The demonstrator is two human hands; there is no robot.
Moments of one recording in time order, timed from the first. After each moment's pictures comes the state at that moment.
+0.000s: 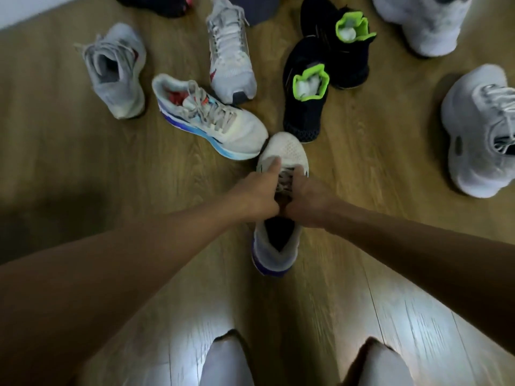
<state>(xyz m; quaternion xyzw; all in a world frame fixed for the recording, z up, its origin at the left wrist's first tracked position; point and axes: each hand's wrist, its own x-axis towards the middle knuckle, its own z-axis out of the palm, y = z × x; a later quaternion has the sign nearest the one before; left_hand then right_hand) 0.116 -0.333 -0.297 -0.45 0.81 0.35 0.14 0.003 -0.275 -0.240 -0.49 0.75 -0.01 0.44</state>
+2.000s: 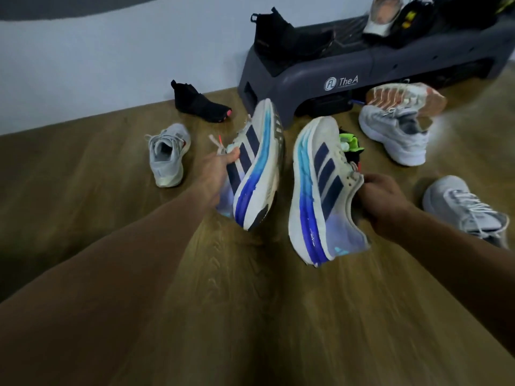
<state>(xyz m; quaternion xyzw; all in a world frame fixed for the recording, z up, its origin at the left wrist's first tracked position) 0.152 -0.440 -0.159 -0.56 0.40 0.63 -0.35 -0.072 -0.301 -0.148 -0.31 0.74 -0.42 0.41</state>
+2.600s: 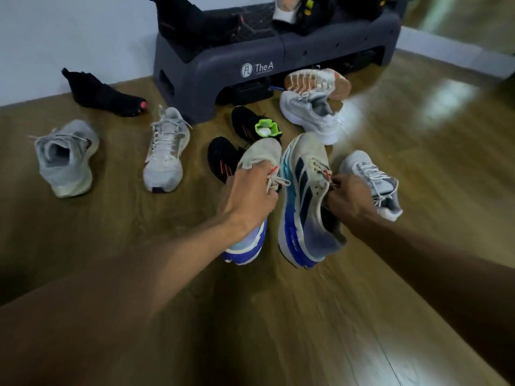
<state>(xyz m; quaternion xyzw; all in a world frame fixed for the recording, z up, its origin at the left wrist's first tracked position) 0.017 -0.325 -0.172 -0.39 0.87 0.22 -0.20 -0.151 -0.228 -0.177 -0.37 0.89 -0.23 0.14</state>
